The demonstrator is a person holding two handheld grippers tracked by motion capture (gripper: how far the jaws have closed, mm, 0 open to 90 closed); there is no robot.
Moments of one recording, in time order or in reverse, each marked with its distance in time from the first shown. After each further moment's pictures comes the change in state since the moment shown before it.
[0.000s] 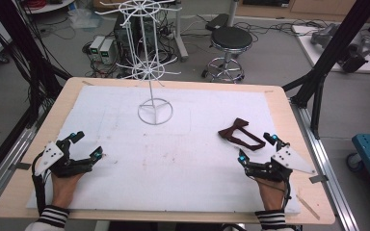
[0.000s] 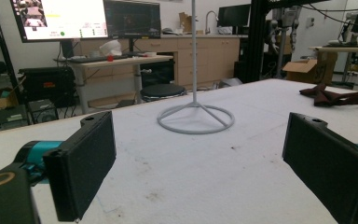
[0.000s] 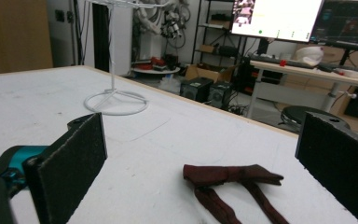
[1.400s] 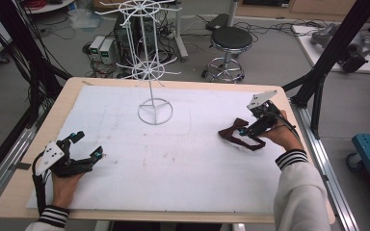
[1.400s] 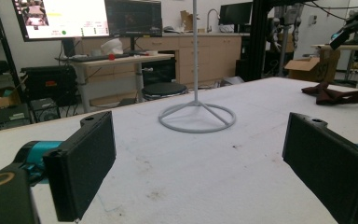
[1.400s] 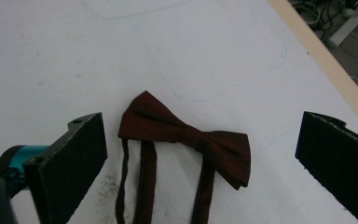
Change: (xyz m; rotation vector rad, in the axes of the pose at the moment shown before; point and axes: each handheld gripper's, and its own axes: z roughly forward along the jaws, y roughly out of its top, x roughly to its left) left arm -0.001 0.000 0.001 0.006 0.007 0.000; right arm -0.092 0.043 0.134 0.674 0.389 -0.334
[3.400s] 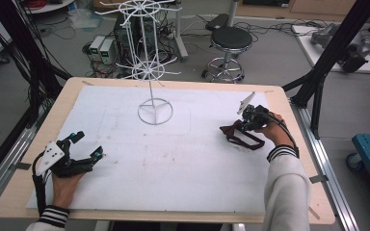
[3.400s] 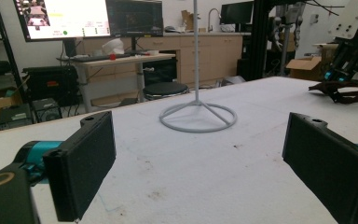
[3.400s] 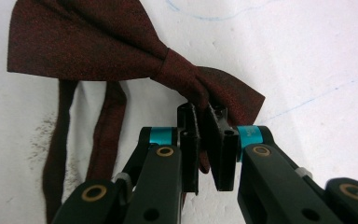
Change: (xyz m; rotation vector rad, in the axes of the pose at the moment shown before) left arm -0.001 0.000 0.000 0.003 0.004 0.008; right arm -0.021 -0.009 0.052 0.324 0.109 -0.098
